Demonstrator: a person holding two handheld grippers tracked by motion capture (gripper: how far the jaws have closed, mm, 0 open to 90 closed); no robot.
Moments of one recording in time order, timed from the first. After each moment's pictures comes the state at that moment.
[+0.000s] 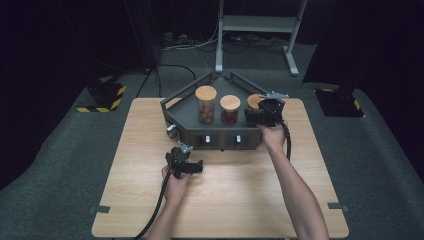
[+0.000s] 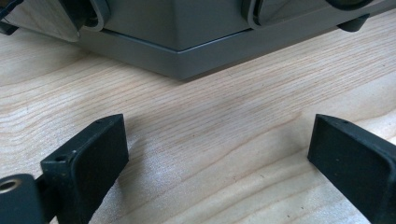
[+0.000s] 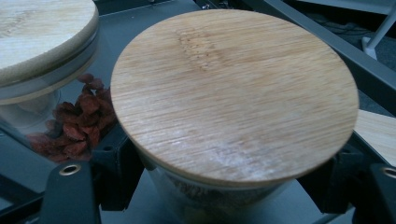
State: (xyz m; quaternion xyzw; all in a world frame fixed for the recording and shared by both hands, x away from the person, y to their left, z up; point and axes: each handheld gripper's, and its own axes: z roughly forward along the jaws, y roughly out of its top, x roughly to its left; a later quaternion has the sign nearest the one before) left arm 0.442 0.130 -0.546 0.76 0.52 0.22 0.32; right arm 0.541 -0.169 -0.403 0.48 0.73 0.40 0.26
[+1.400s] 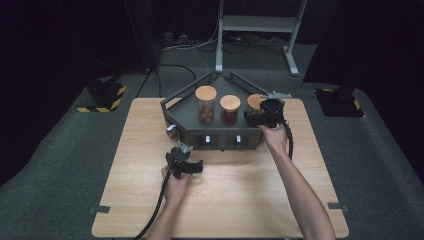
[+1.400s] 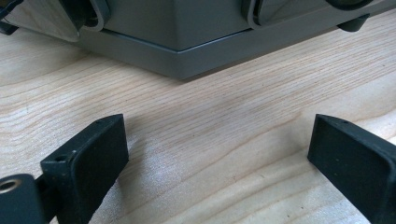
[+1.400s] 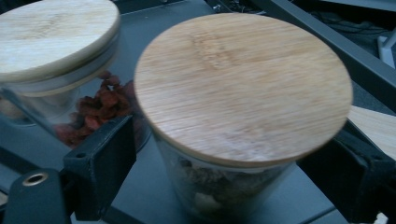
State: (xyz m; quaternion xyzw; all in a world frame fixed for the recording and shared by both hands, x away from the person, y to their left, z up) left arm 0.442 0.130 -0.546 0.76 0.52 0.22 0.32; right arm 0.536 -0.172 -0.397 0.47 0.74 0.41 0.24
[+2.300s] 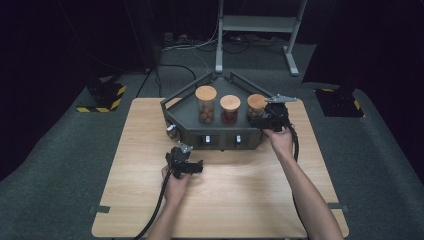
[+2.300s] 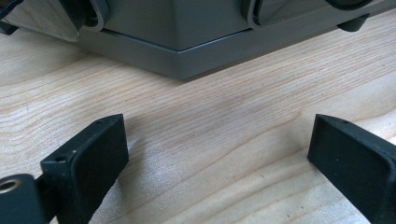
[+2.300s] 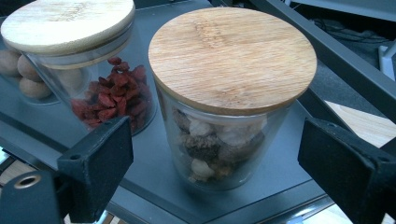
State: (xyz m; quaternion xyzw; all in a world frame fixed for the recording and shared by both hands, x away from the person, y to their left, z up) left arm 0.442 0.130 -0.546 0.76 0.52 0.22 0.32; right arm 0.519 -0.185 -0.393 0.45 0.75 0.41 0.25
